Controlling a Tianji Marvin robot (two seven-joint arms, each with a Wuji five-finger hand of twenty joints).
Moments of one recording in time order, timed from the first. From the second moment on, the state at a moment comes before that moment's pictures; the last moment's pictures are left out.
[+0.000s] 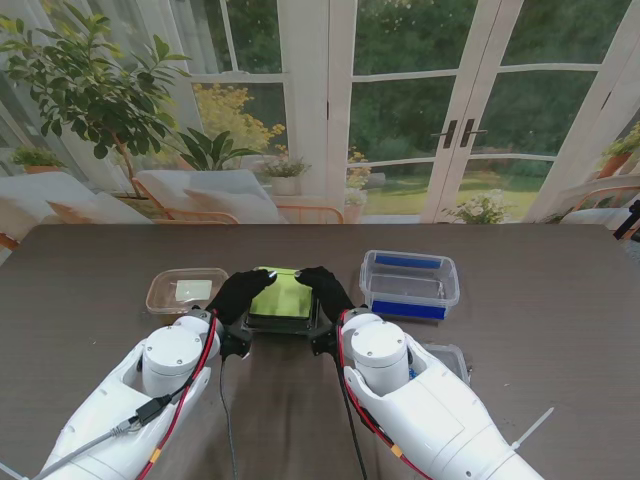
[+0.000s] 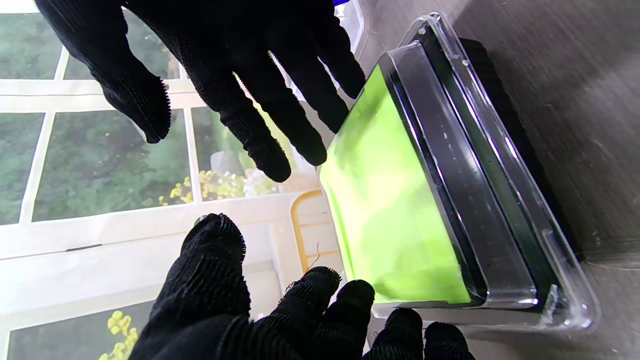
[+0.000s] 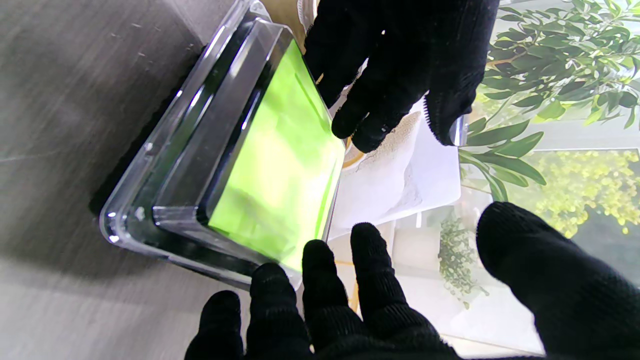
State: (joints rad) left arm 1.38 -1.23 -1.17 -1.42 -0.18 0.20 0.04; right arm -1.19 -1.38 0.85 -1.26 0.37 0.21 -0.23; left_hand 0.97 -0.04 0.01 -0.07 0.45 0.40 0.00 0.03 0.34 0.31 0.00 0.15 0.07 0.19 0.00 0.23 -0.06 0.12 0.03 0.33; right_hand 0.11 -0.31 1.12 -0.10 0.16 0.21 0.78 0.21 0.21 0.20 0.42 0.22 0.24 0.17 -0.04 0.01 -0.22 0.06 0.49 0.15
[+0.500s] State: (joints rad) left arm 1.38 -1.22 -1.17 -1.41 -0.18 0.19 0.04; right arm -1.18 -1.38 0.85 -1.25 0.35 0.20 -0.23; left_hand 0.97 -0.04 0.01 -0.07 0.45 0.40 0.00 0.03 0.34 0.31 0.00 0.15 0.09 0.18 0.00 0.23 -0.04 0.10 0.06 0.34; right_hand 0.11 -0.31 1.12 -0.10 0.16 0.21 0.78 0.21 0.21 0.20 0.42 0.23 0.25 0.17 -0.02 0.03 -0.22 0.07 0.47 0.16
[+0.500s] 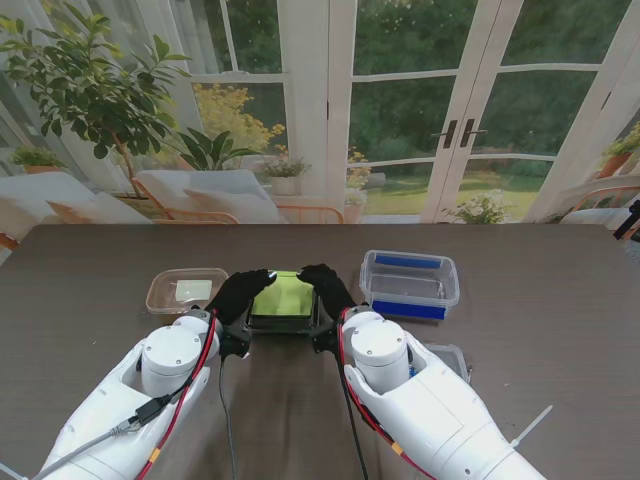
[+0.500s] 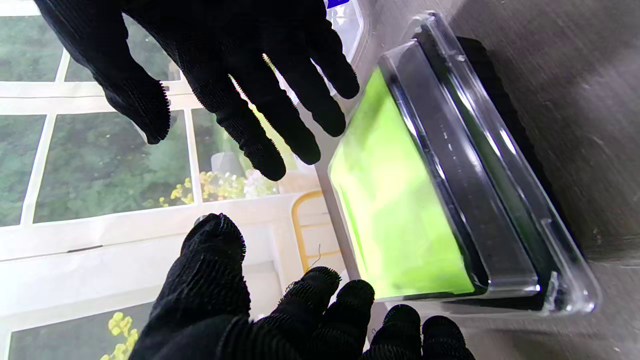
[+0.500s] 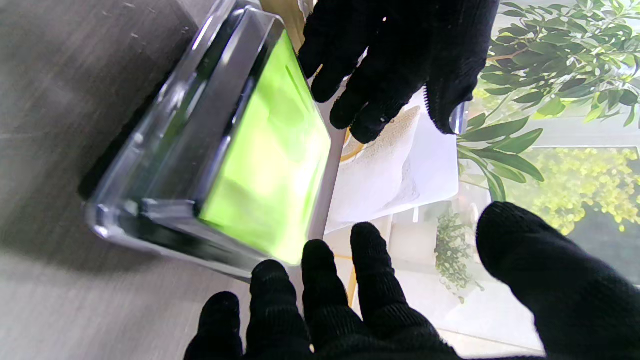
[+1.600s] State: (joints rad) left arm 1.46 -1.16 -1.30 -1.60 0.05 0.26 -0.12; right arm -1.17 -1.35 0.85 -1.31 0.12 0.26 -0.24; left_hand 0.97 -0.04 0.01 -0.07 0.54 0.41 0.01 0.05 0.49 0.36 0.03 0.19 0.23 0.30 0.05 0.29 0.04 0.20 0.15 0.45; right_hand 0.11 -0.32 1.12 -0.10 0.28 0.17 0.76 0.22 0.43 0.19 0.43 0.24 0.45 0.18 0.02 0.07 0.01 0.18 0.67 0.36
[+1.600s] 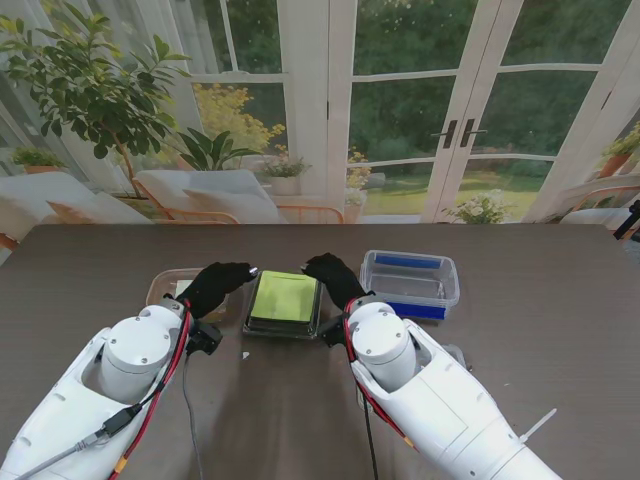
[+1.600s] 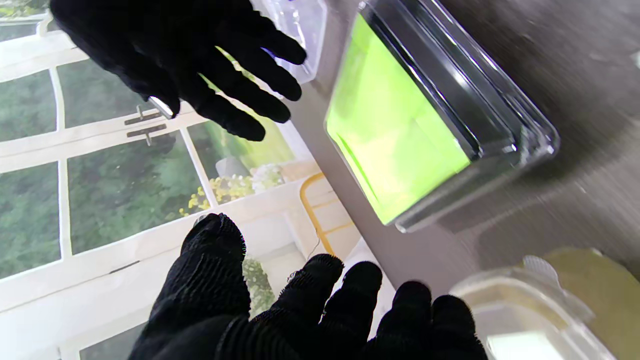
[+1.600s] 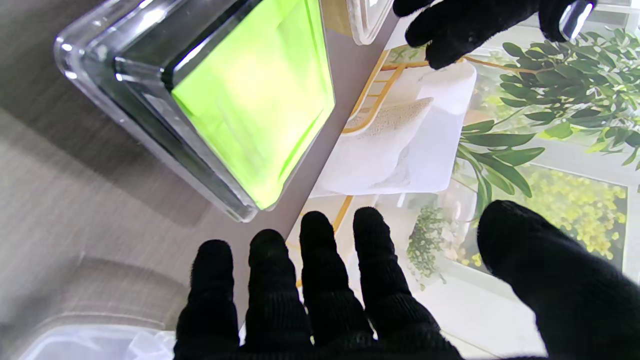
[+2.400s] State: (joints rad) left arm 1.37 -1.06 -1.26 -1.57 0.34 0.30 -0.39; right arm -1.09 -1.27 0.79 -1.36 -0.16 0.40 -0.08; left_hand 0.87 -0.11 0.38 -0.07 0.81 0.42 0.10 0.10 1.19 0.41 0.83 1.11 1.07 0.54 1.34 0.96 0.87 0.65 1.70 0.94; right_hand 0.11 -0.36 1.15 -0.08 0.54 0.10 0.69 0.23 1.03 0.20 0.84 0.54 1.23 0.25 1.10 0.59 0.55 0.41 1.66 0.62
